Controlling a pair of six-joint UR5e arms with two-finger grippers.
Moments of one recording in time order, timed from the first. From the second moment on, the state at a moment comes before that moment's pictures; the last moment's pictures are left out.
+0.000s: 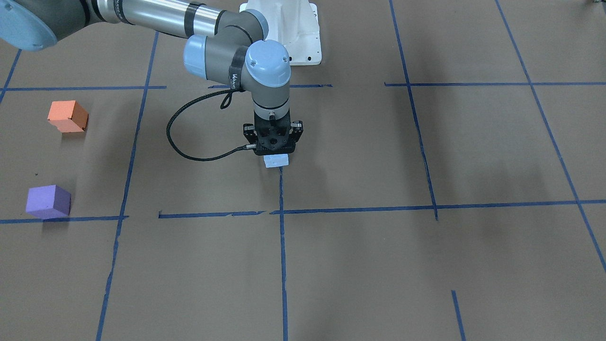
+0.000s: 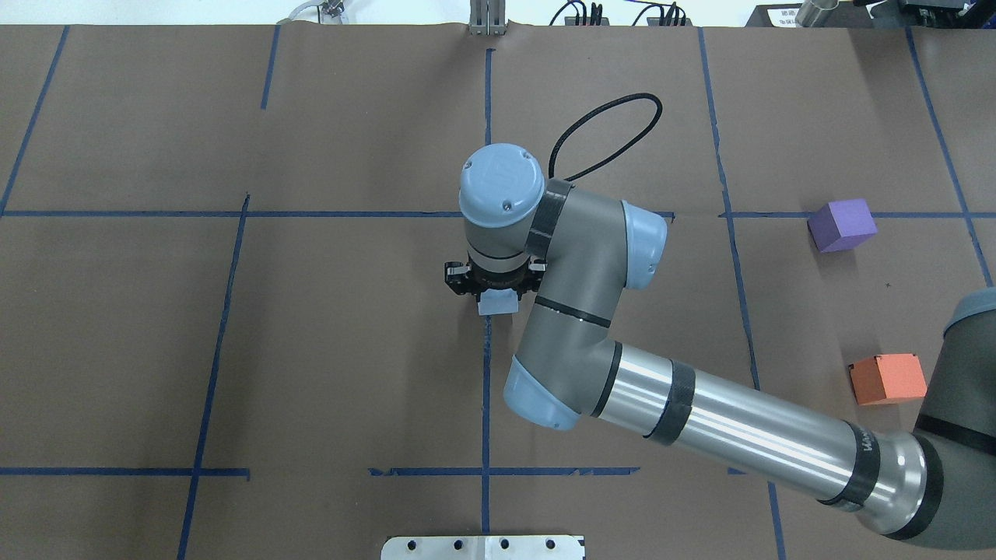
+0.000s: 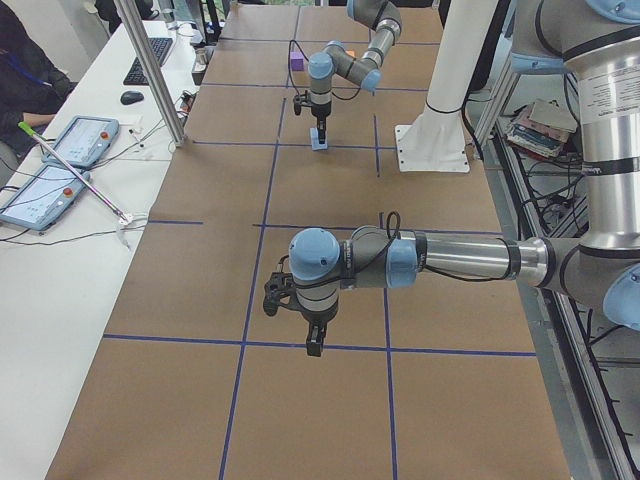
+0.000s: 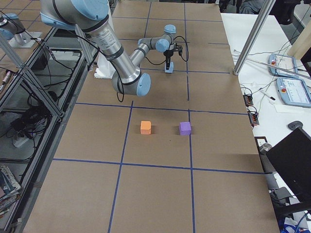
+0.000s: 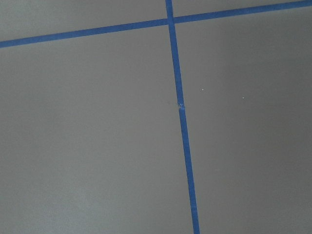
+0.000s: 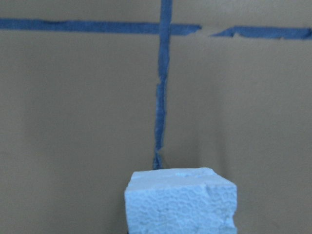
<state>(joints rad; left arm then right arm) -1.60 -1.35 -1.84 -1.46 -2.35 0.18 0.53 -0.72 1.45 -1.58 1.92 1.16</state>
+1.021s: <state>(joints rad) -1.60 -1.36 -1.85 -1.46 -2.35 0.18 0.86 -1.31 1.90 -1.70 2.05 0.75</state>
